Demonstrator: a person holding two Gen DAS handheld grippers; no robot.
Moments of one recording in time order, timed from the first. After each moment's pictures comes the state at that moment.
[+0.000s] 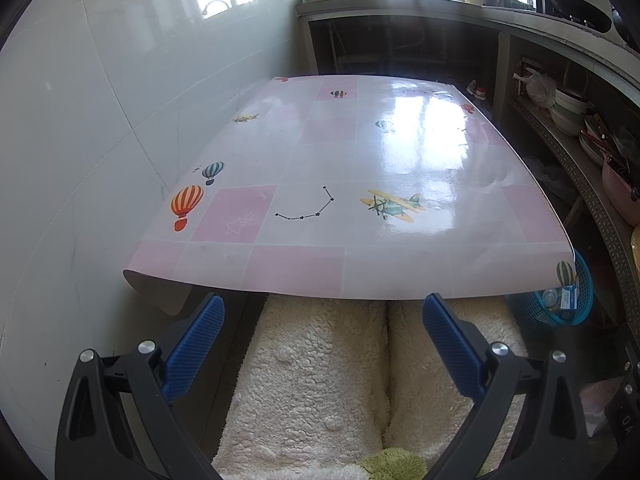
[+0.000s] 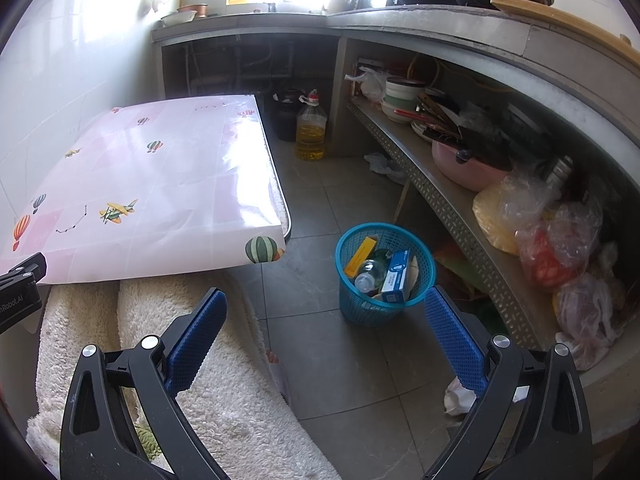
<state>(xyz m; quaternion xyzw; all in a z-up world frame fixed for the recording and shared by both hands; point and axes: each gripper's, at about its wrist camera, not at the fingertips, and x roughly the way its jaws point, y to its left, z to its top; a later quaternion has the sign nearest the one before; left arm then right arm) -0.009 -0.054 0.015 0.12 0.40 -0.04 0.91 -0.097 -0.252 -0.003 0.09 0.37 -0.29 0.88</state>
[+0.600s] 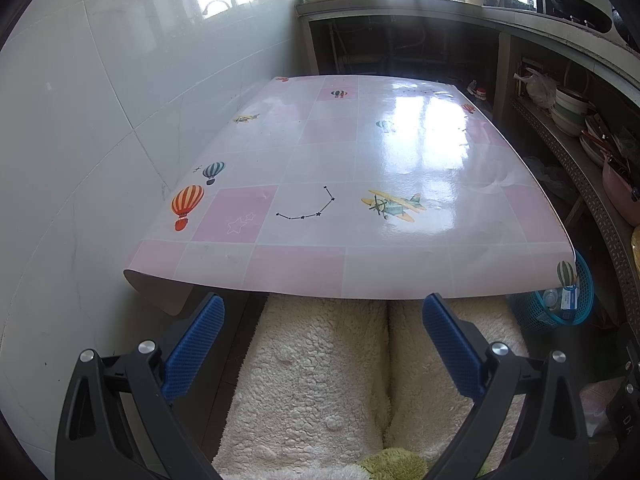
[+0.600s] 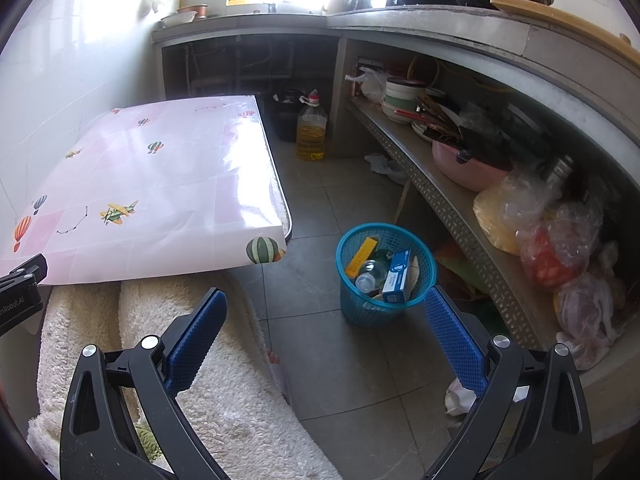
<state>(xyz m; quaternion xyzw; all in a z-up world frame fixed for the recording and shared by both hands) -0.010 -0.054 0.015 0.12 0.40 -0.04 0.91 -0.098 -0.252 -0.001 0.09 0.37 -0.29 0.88</state>
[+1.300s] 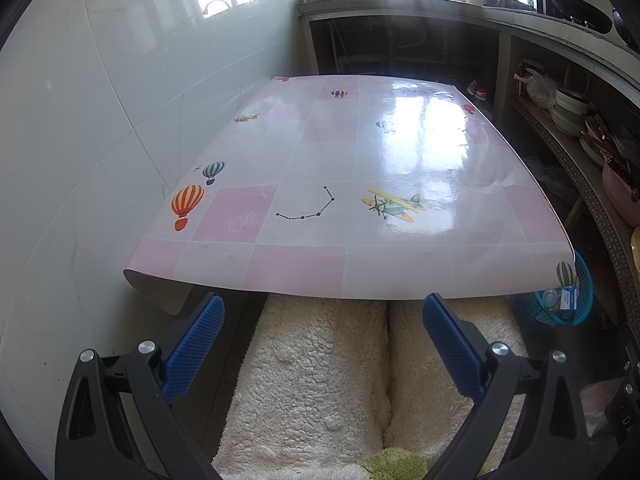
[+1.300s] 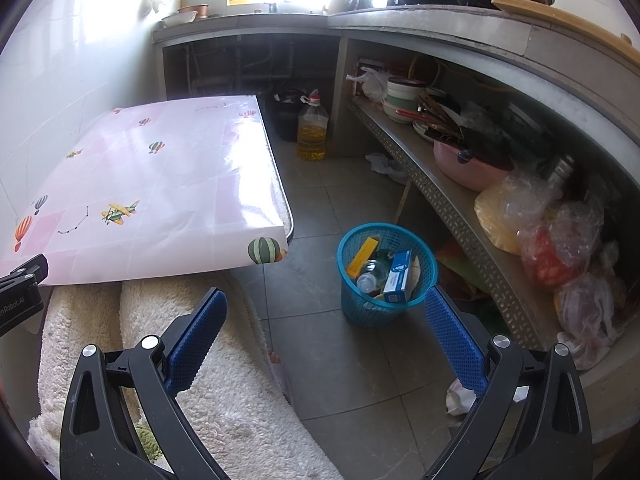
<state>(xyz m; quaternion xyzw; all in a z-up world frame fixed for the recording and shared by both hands) -0.012 -0.054 0.015 0.12 0.40 -0.04 0.91 -0.096 -0.250 -0.001 0.09 0.37 -0.29 0.88</state>
